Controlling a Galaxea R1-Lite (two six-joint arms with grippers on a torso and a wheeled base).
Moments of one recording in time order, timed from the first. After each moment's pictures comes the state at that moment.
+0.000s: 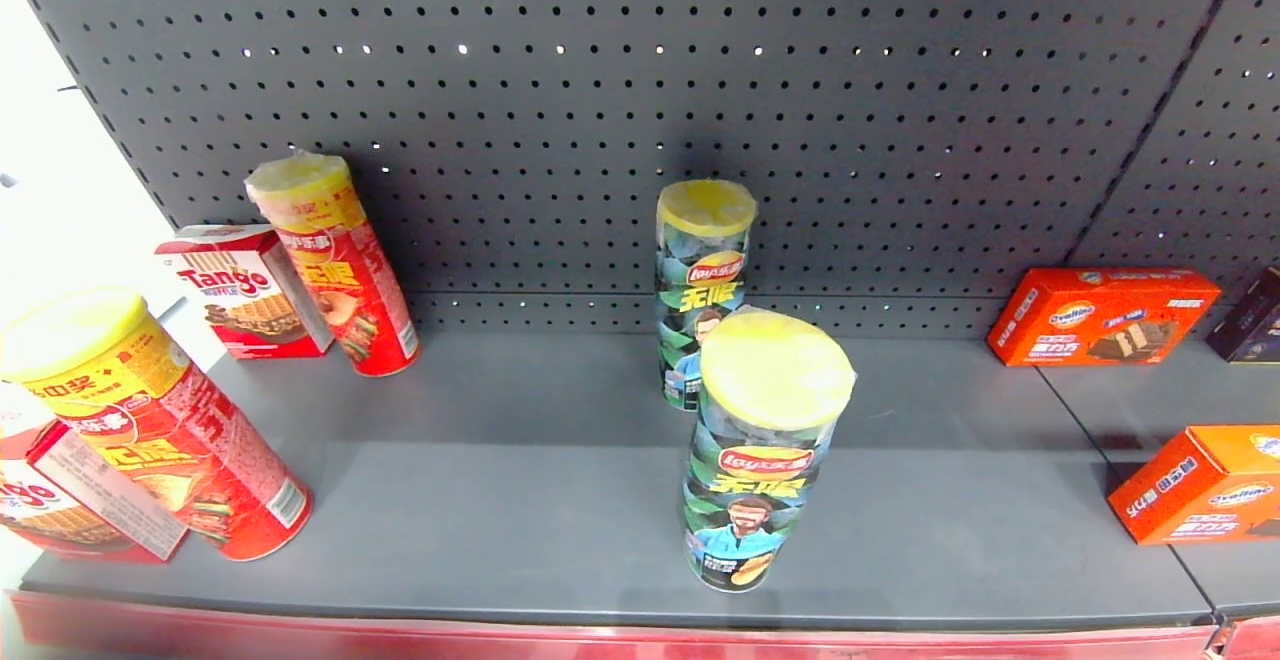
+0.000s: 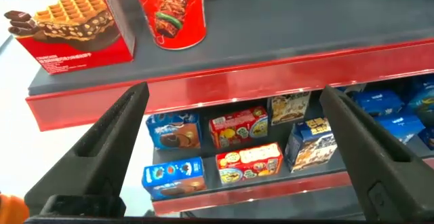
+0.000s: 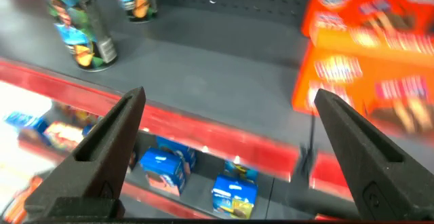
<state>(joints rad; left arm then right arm) -0.01 0.02 0.00 0.00 -0.14 0.08 0.35 0.24 -0.20 -0.06 0.01 -0.06</state>
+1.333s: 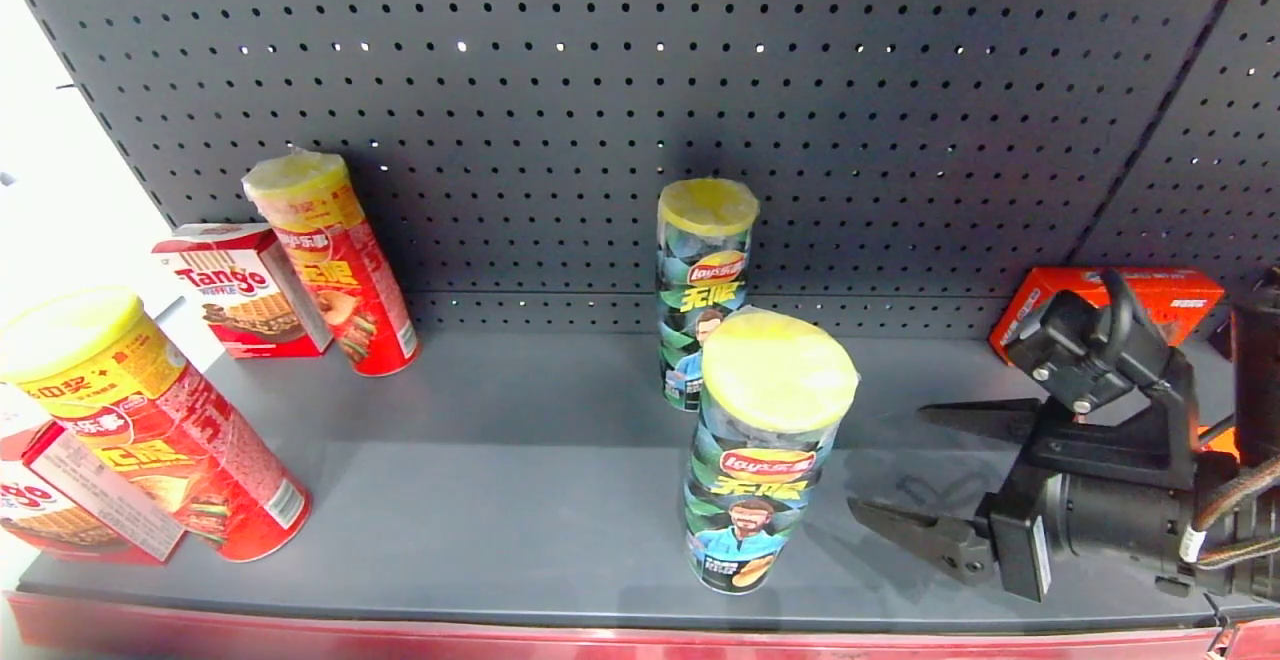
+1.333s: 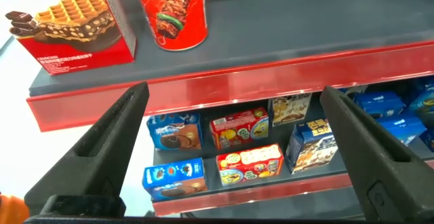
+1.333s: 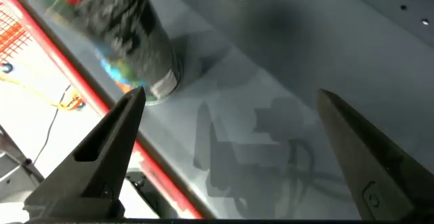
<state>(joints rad) 0.00 0.01 0.00 0.00 -0.14 0.08 0.66 1.33 -0.69 -0.26 0.05 -0.15</state>
